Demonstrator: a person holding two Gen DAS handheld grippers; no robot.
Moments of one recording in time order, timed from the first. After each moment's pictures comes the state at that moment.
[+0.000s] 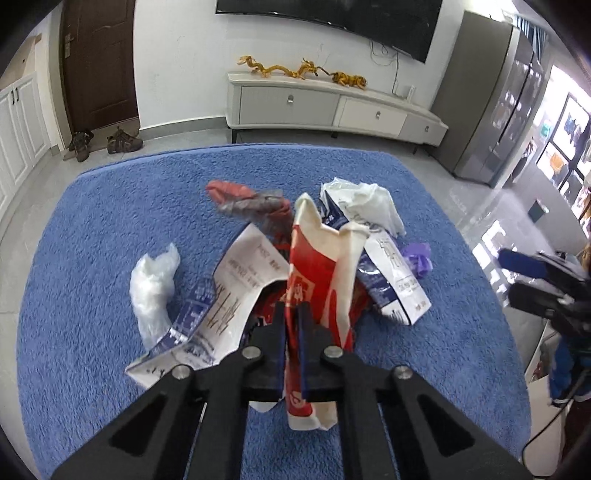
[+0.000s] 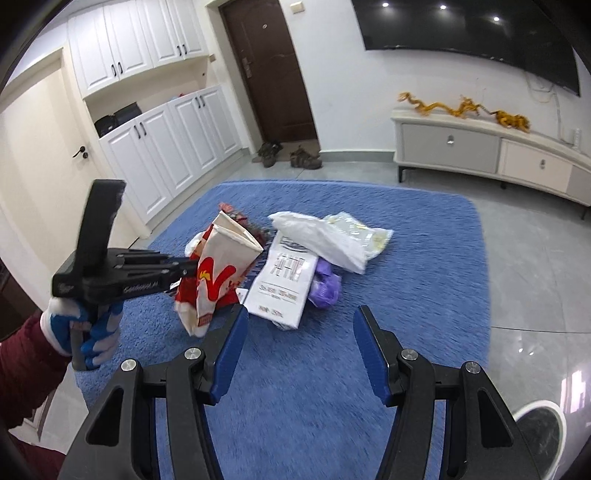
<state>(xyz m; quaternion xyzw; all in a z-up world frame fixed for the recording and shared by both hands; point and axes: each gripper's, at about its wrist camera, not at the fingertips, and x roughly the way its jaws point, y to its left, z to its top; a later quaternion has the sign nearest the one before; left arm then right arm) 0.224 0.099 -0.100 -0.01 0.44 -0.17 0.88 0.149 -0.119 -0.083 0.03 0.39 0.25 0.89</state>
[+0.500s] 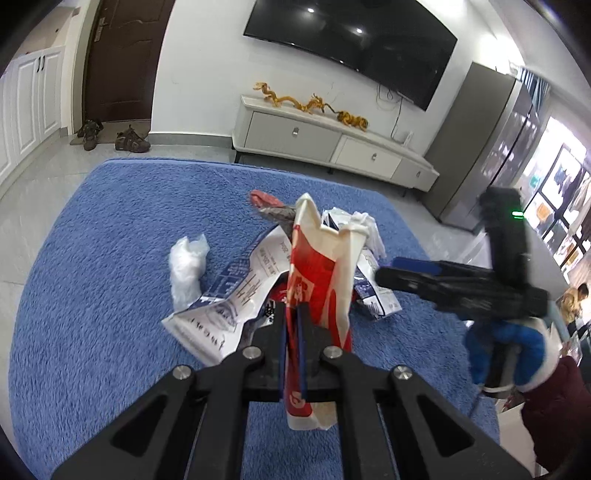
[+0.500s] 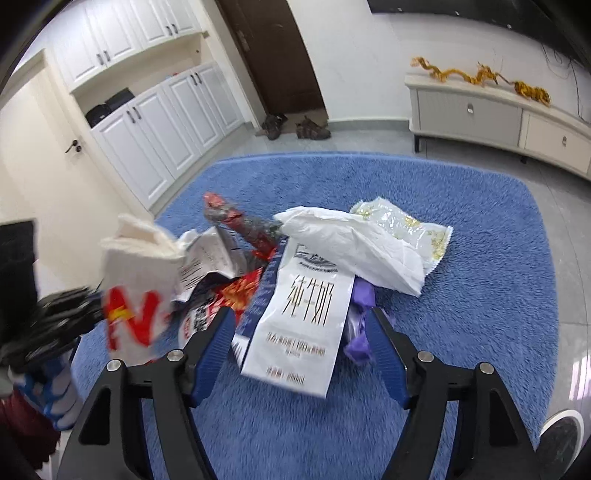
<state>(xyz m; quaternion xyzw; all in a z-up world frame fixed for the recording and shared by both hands) 0.176 0.154 -0.083 -0.10 0.39 -0.18 0.90 0.227 -0.064 -0.123 0.04 0.45 0.25 0.85</state>
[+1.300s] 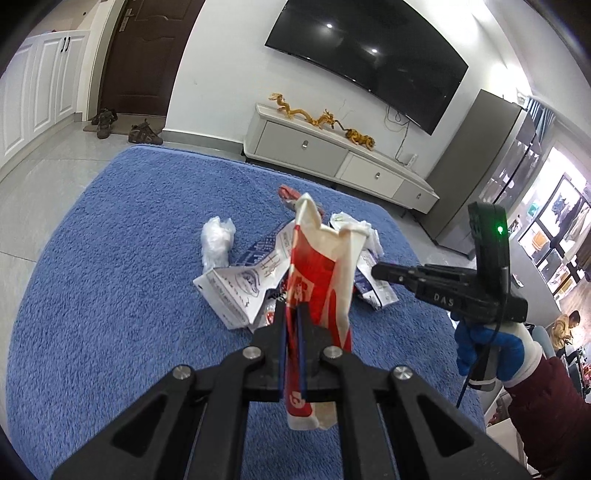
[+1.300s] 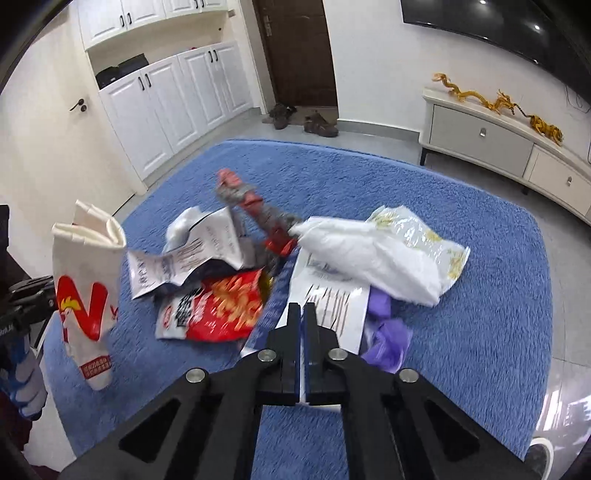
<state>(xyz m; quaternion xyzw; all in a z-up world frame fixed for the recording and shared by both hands) 0.131 0.188 -0.083 -0.14 0.38 -0.16 0.90 0.204 -0.041 -0.122 -0.04 0.44 0.26 0.86</state>
